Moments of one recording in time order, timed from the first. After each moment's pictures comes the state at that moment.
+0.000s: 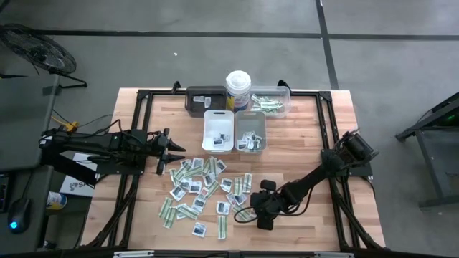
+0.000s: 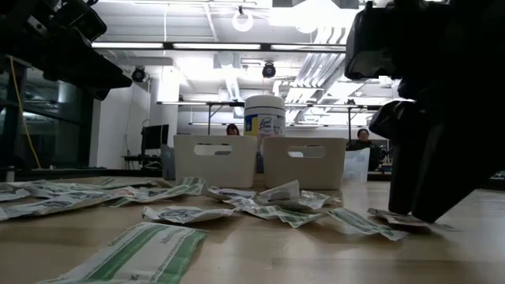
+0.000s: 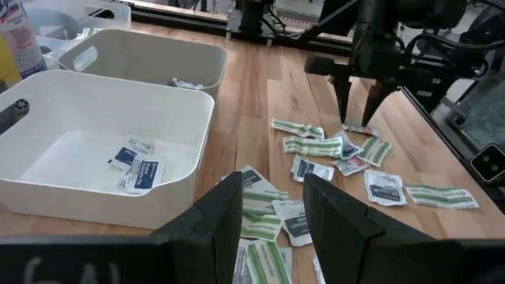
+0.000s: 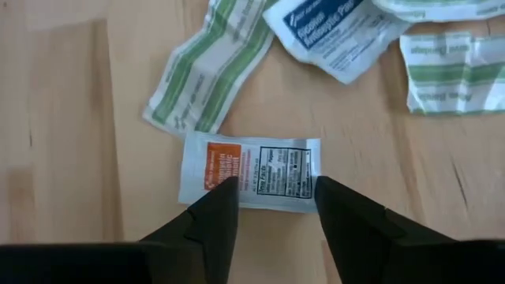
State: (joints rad) left arm -0.05 0.36 0.23 -0.14 -0.01 -0.16; right arm 0.57 1.90 1.07 -0.30 0.19 0.71
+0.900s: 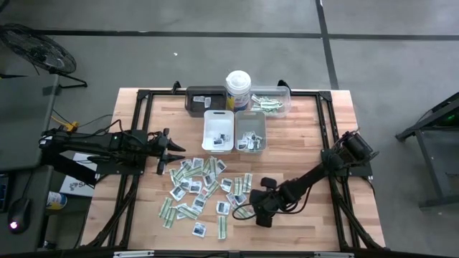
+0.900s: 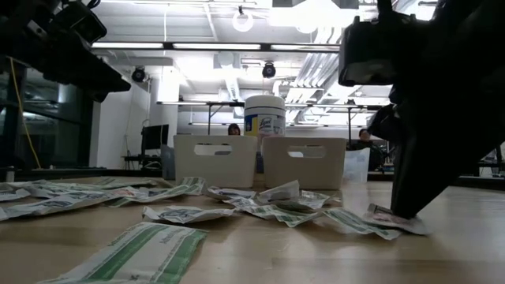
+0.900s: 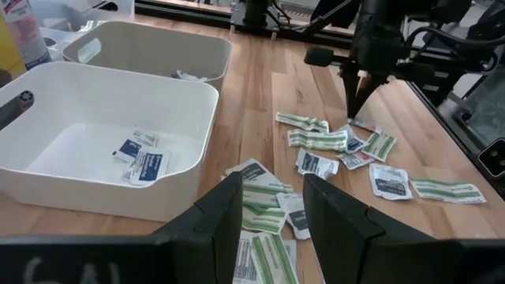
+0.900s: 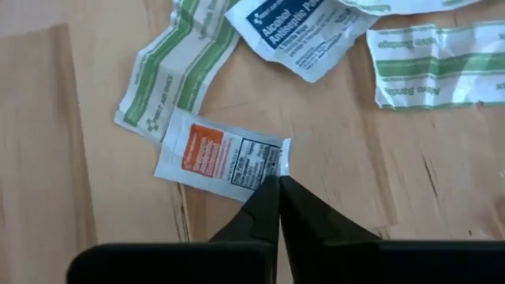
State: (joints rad) left arm -0.05 0.36 0.23 -0.16 -0.02 -0.16; right arm 0.57 1.94 1.07 -0.38 0.16 0.75
